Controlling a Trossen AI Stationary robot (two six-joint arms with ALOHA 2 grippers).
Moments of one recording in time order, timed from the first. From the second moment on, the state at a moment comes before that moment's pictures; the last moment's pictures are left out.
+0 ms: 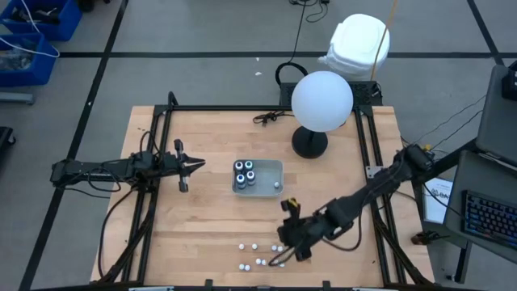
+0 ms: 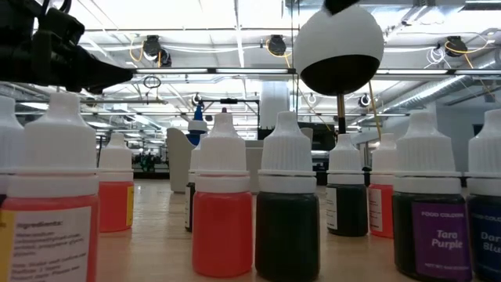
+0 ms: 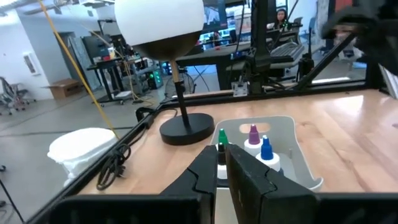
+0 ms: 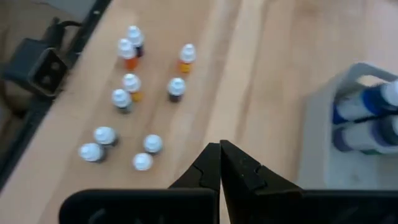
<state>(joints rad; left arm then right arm) 0.03 0.20 0.01 0.21 -0.14 0.15 0.58 1.72 1.36 -0.56 0.29 0.13</state>
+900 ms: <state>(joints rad) 0.03 0.20 0.01 0.20 -0.14 0.09 0.70 2.00 1.62 -0.78 0.23 0.34</state>
